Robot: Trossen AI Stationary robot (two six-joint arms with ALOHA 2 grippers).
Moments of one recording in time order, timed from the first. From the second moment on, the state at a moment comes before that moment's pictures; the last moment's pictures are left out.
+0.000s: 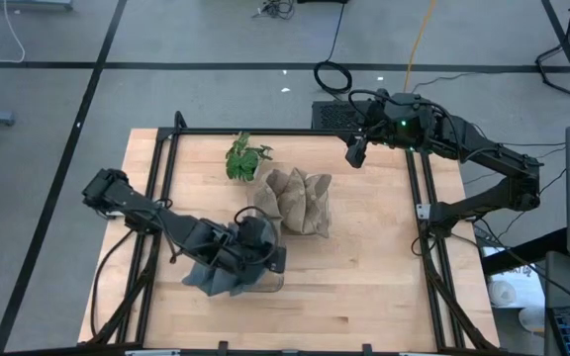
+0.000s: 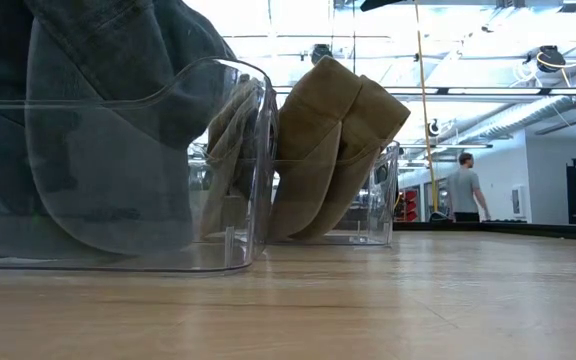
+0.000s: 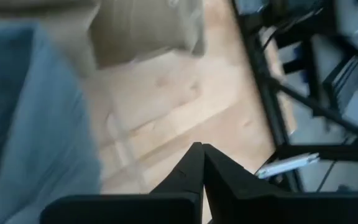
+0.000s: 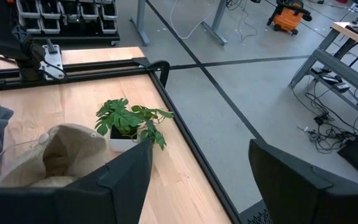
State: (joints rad) left arm -0.46 1.67 1.51 -0.68 -0.47 -1.58; right arm -0.27 1.25 1.56 -0.74 0.26 -0.10
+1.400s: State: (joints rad) left arm -0.59 1.62 1.45 -1.31 -0.36 -2.08; right arm -0.27 1.25 1.37 -0.63 0.26 -0.06
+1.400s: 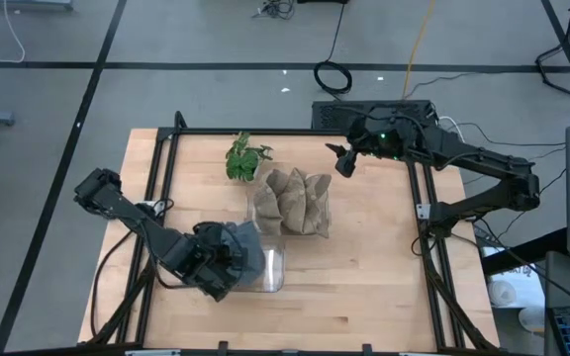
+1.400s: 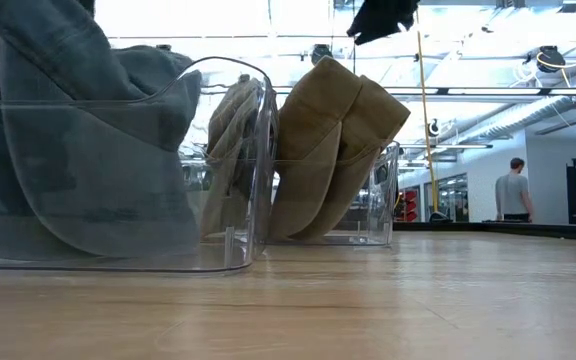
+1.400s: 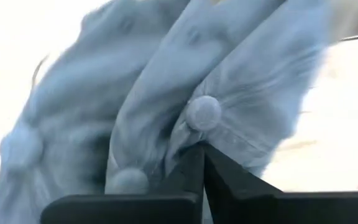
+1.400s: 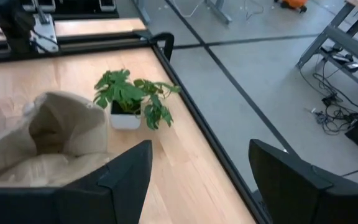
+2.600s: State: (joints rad) left arm -0.75 0.62 1.06 -0.83 -1.16 -0.51; right arm -0.18 0.96 0.90 0.09 -0.03 0.20
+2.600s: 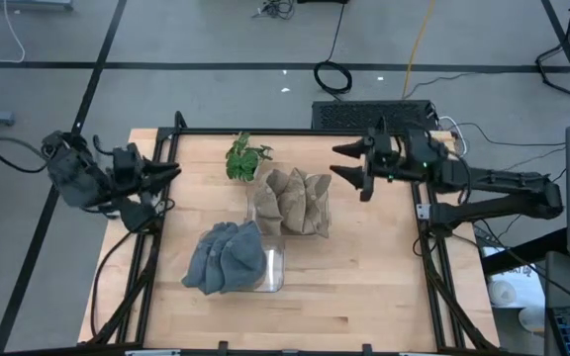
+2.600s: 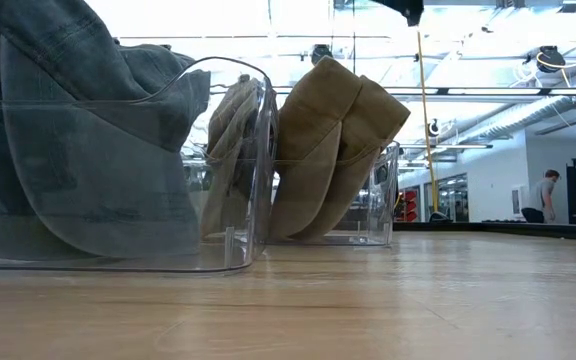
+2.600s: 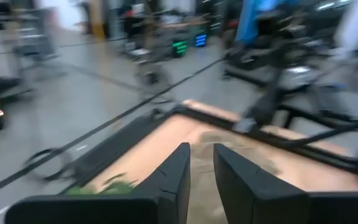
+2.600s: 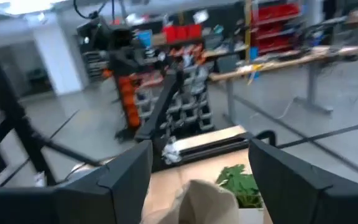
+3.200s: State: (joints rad) left arm -0.52 0.31 0.63 -0.33 -0.68 -0.12; right arm -0.01 0.74 0.50 0.29 0.03 0.14
